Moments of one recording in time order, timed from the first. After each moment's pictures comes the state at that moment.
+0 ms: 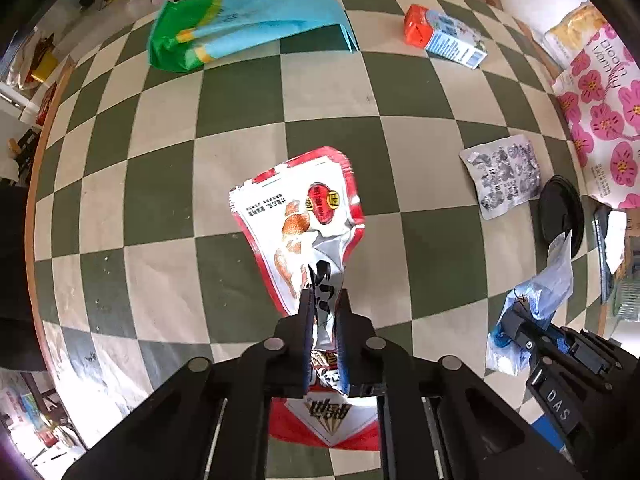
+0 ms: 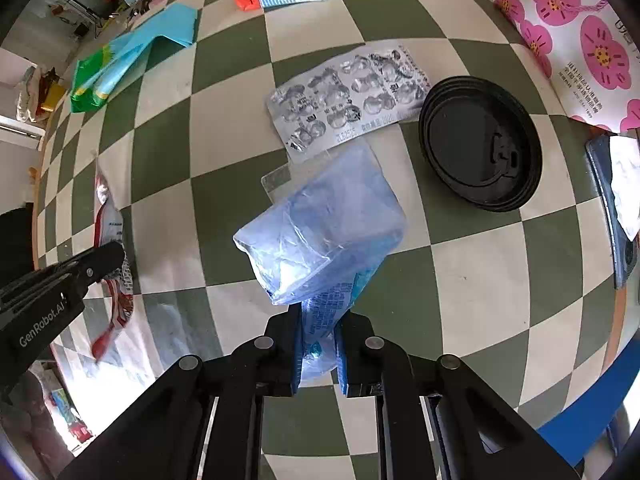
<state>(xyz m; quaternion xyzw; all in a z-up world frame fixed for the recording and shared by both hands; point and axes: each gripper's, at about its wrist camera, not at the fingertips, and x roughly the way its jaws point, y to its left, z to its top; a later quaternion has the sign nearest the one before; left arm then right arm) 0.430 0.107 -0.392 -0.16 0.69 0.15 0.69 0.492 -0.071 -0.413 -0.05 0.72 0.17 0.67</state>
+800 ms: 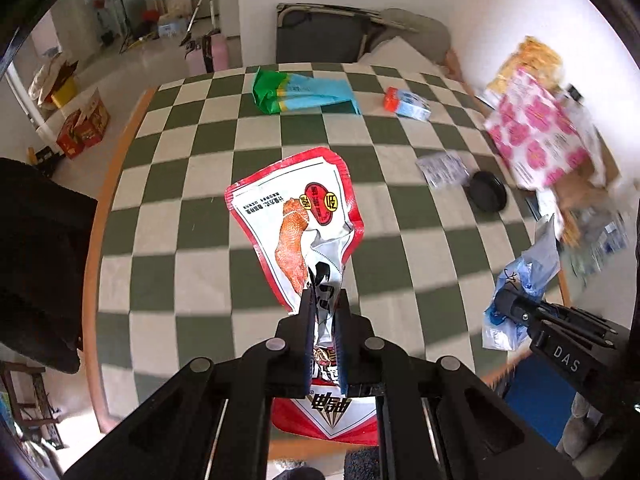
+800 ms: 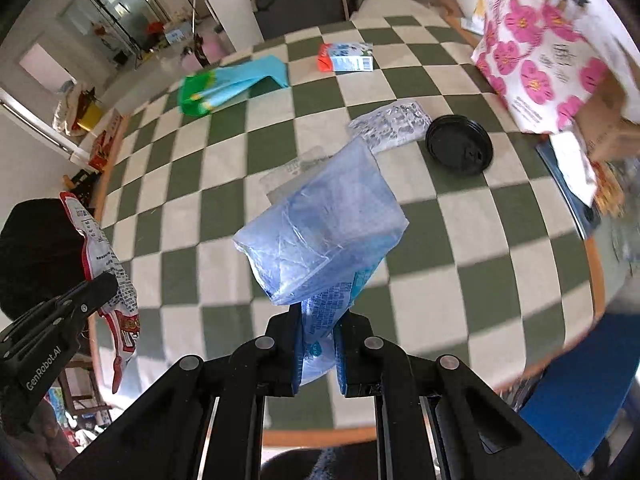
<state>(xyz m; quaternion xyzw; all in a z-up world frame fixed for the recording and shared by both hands) 0.237 0.118 -0.259 -0.15 0.57 0.14 0.80 0.349 -0.080 -0.267 -0.03 0.63 0.21 0.75</state>
